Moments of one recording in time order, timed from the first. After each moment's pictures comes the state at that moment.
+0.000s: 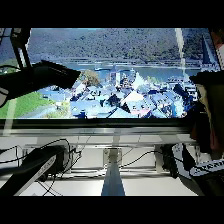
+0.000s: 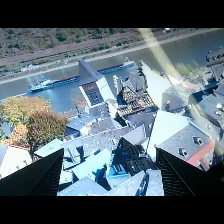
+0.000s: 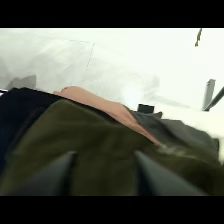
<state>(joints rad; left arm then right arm) -0.31 -0.76 1.07 1.18 -0.97 -1.38 -1.09 -0.82 1.42 -1.69 1.30 1.90</state>
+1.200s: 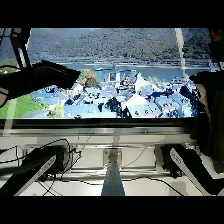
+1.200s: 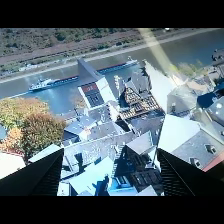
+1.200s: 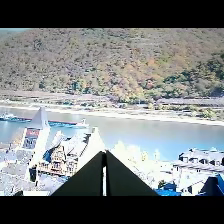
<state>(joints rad) -0.31 -0.76 1.07 1.18 -0.97 -1.38 -0.10 -0.82 1.42 -1.32 1.21 1.45</state>
